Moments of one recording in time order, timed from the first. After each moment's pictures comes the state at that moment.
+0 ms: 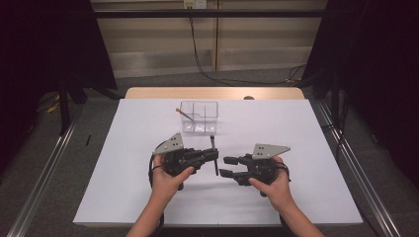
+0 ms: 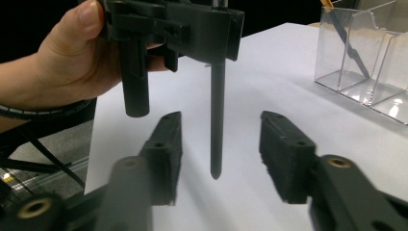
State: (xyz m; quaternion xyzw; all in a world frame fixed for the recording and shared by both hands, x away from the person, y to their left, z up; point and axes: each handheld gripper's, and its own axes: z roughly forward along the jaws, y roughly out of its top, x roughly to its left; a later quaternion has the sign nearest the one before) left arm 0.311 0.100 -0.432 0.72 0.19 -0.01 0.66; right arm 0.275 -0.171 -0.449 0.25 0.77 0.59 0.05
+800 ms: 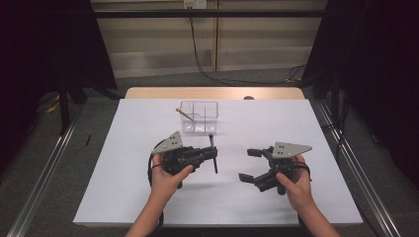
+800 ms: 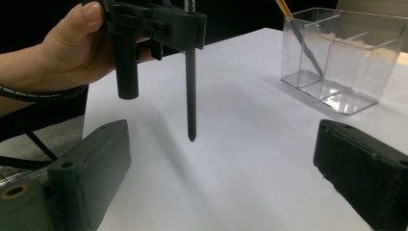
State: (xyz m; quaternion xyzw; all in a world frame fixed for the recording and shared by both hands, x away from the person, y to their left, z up) left arm 0.312 0.101 -0.429 0.72 0.20 0.00 0.66; right arm 0.268 -0.218 -0.438 0.25 0.77 0.59 0.08
